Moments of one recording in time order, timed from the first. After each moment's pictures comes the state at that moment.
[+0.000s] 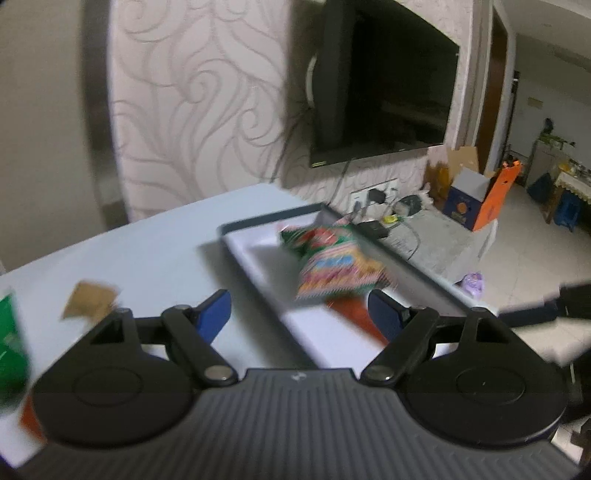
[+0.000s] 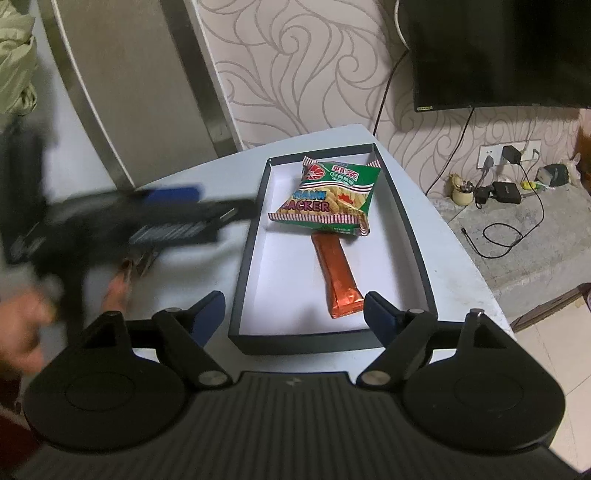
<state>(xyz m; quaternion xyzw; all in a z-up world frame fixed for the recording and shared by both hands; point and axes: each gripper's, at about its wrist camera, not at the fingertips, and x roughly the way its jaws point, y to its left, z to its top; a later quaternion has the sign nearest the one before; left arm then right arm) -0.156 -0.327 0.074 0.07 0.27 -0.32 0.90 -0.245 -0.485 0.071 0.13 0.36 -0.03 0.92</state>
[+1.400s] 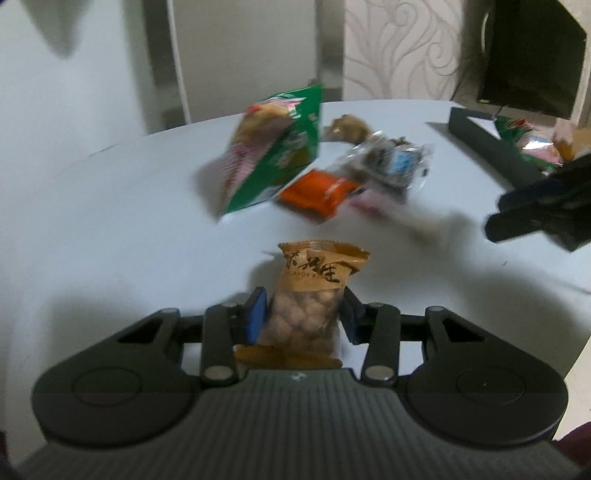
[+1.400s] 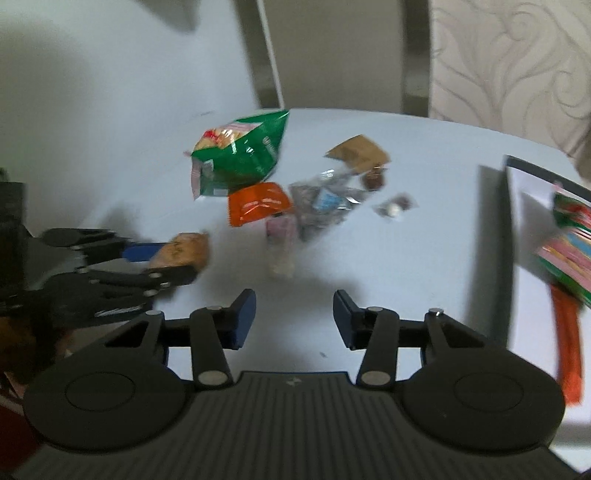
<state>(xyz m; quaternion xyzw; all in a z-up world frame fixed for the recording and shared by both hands) -0.191 -0.101 0.011 0.07 0.36 -0.12 0.92 -0.141 -0.301 0.026 -0.01 0.42 0.19 0.89</state>
